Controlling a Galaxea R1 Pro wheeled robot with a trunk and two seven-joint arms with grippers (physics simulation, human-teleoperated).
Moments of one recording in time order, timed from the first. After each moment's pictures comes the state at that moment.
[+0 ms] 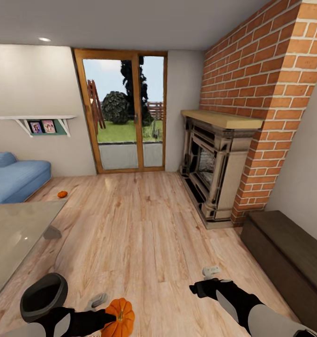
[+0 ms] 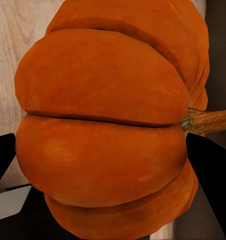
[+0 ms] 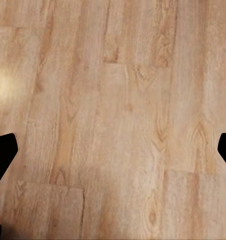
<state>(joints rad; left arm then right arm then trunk) -0.63 0.14 -1.61 0.01 1.79 0.34 -0.67 -0.66 -0.07 0.65 -0.29 -0.53 0.20 0.12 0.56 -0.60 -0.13</state>
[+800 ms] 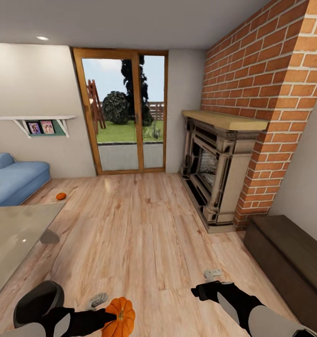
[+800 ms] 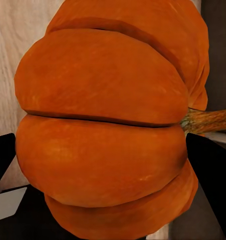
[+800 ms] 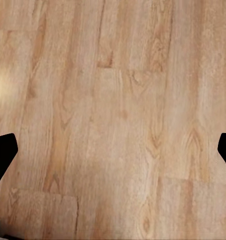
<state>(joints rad) -0.63 0.14 -1.61 0.01 1.79 0.34 -0.68 -0.66 -0.07 0.64 -0.26 -0.52 0.20 0.12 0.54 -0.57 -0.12</state>
